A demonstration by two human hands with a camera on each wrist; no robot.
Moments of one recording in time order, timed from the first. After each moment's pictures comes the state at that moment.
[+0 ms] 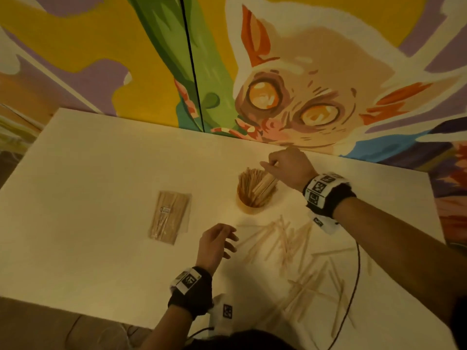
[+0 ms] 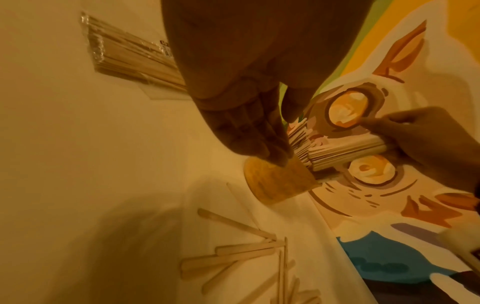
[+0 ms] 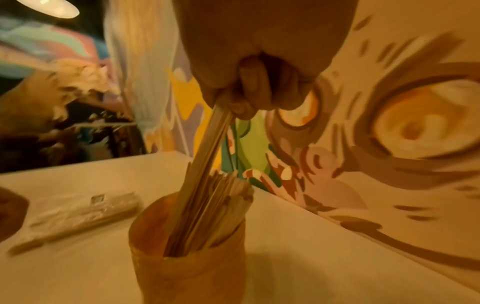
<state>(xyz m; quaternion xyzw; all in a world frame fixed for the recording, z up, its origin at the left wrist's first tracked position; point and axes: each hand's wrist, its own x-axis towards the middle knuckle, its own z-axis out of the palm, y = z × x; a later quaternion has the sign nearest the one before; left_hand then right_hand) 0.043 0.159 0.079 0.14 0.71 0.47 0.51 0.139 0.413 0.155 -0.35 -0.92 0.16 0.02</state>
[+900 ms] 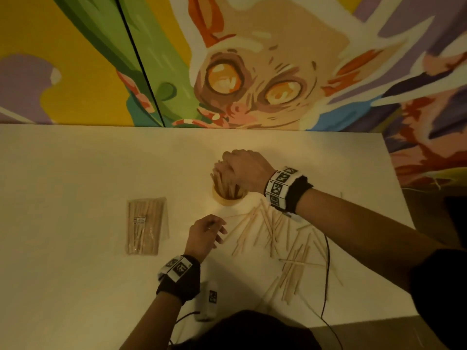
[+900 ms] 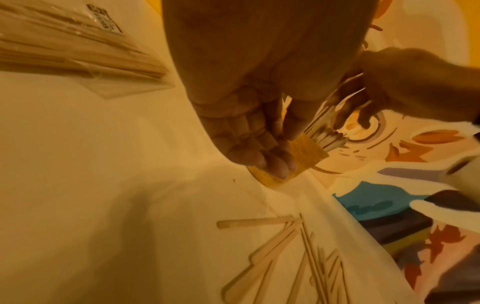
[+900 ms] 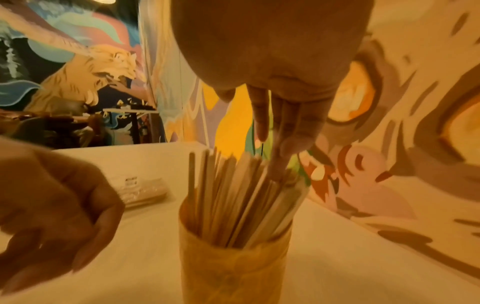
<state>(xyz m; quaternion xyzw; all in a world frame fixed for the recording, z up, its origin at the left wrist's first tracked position) 0.021 0.185 0.052 0.28 0.70 0.35 0.55 0.112 0.369 0.137 -0.36 -0.92 0.14 -0.05</state>
